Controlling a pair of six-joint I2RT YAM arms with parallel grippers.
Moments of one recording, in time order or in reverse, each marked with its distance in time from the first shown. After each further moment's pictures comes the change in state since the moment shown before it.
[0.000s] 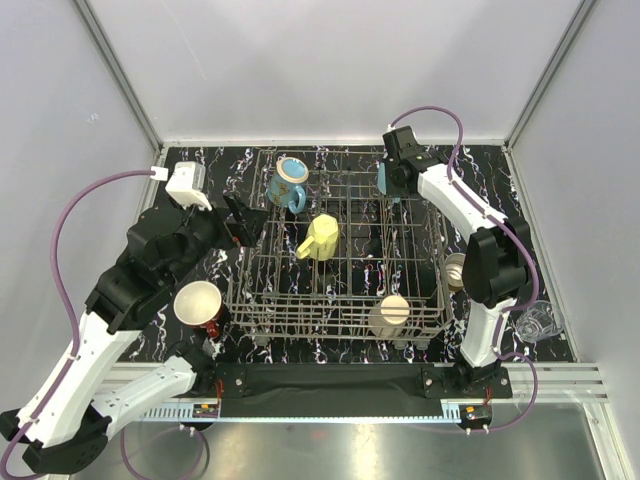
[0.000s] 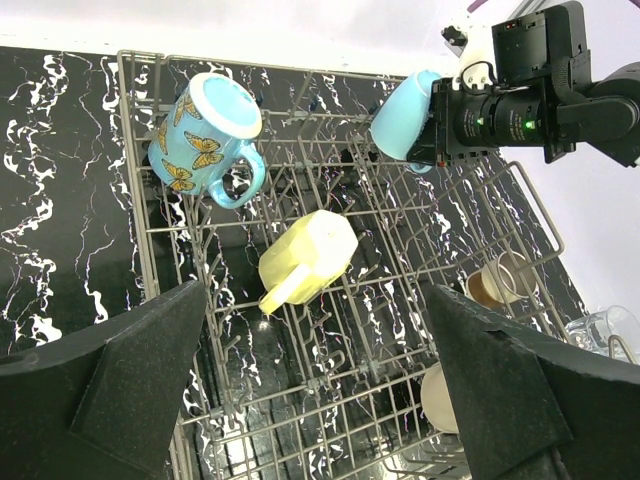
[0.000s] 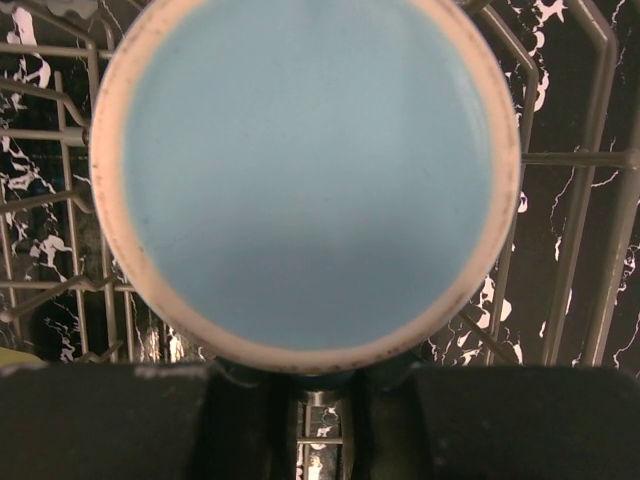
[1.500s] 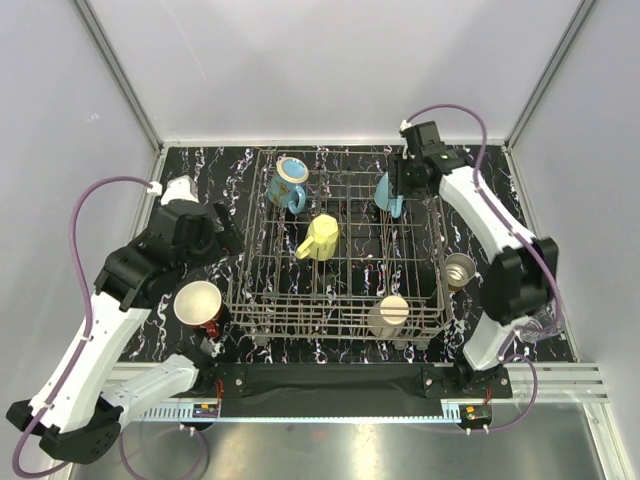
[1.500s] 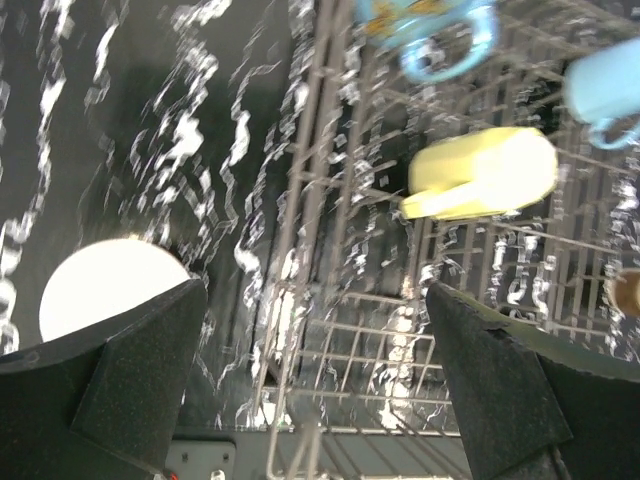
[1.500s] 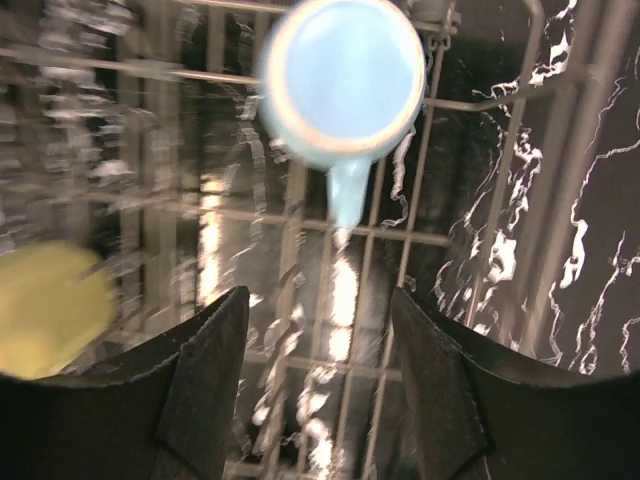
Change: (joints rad) left arm 0.086 0.114 0.087 -0.455 -0.171 -0.217; right arm -0.052 -0.129 -0.045 -0.084 -0.177 -0.034
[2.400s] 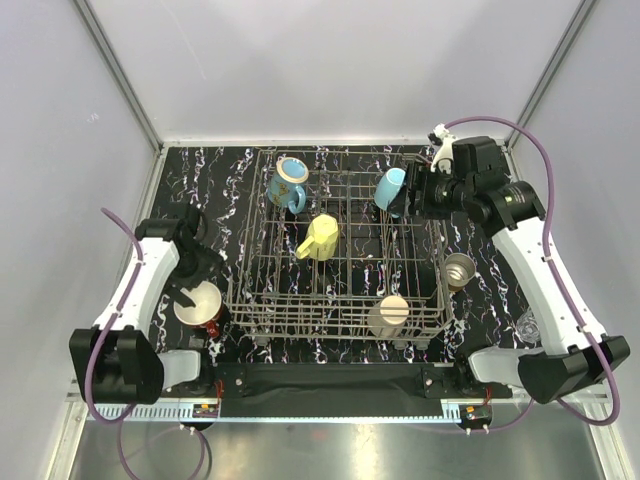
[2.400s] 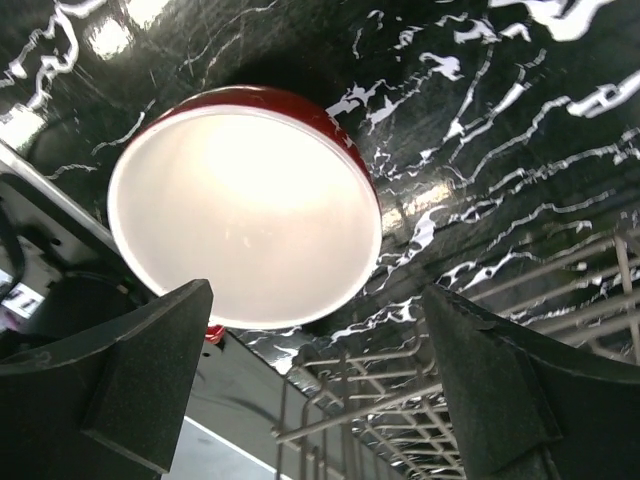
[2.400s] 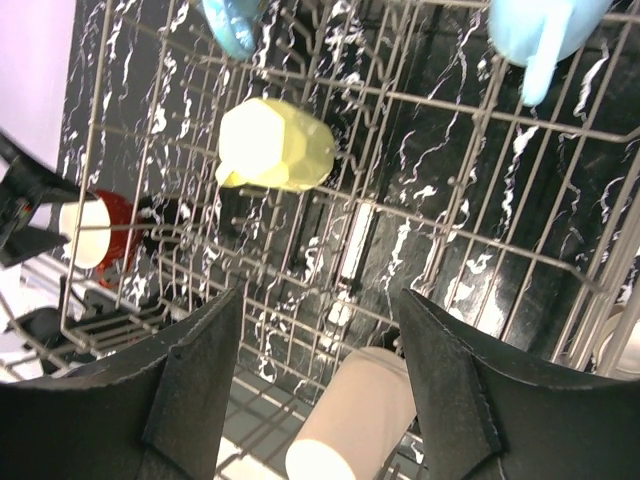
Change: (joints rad) left arm 0.529 0.312 -0.294 -0.140 0.181 -0.348; right arm 0.003 -0.487 -0.112 -0.138 -0.363 0.149
